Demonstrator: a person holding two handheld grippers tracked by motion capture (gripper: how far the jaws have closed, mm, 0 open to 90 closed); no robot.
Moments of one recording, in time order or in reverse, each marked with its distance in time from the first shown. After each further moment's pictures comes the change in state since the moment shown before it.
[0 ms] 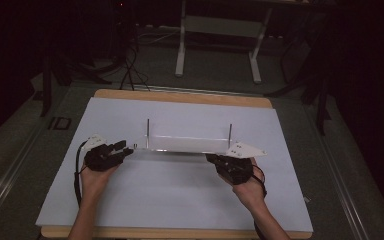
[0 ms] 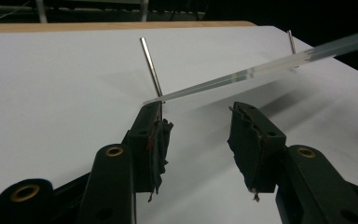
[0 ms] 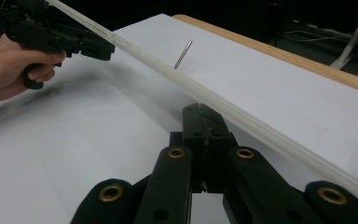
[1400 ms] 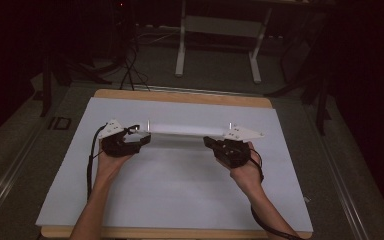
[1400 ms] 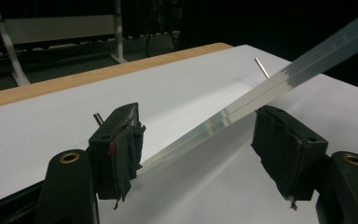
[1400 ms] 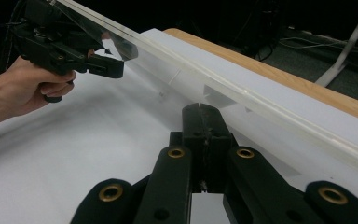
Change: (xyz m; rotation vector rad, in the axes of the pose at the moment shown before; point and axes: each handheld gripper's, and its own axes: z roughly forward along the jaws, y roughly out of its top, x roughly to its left) left arm -0.010 0.038 0.042 -0.073 -0.090 0.134; right arm -0.017 0.032 0.015 -0.014 -0.010 0.001
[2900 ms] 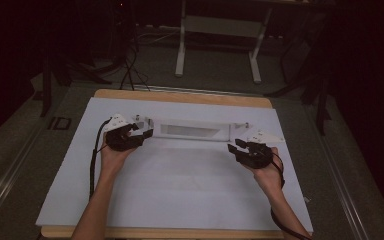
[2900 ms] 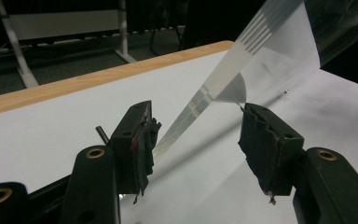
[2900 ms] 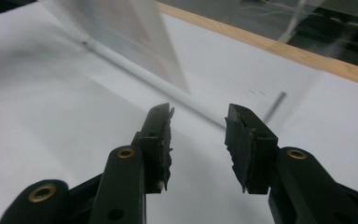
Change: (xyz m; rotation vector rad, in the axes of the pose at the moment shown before) left arm 0.003 0.013 0.014 0.030 0.026 -0.001; right arm -0.069 -0.057 -0.017 0.090 -0.147 0.047
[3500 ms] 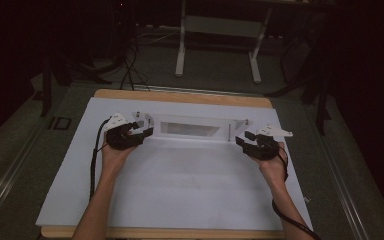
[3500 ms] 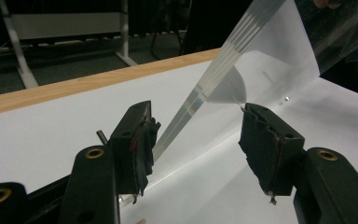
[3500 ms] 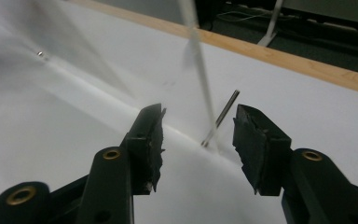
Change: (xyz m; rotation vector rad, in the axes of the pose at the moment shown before) left arm 0.003 0.000 0.003 -0.020 -0.002 -0.027; right arm -0.043 -0.007 0.013 -0.041 -0.050 0.048
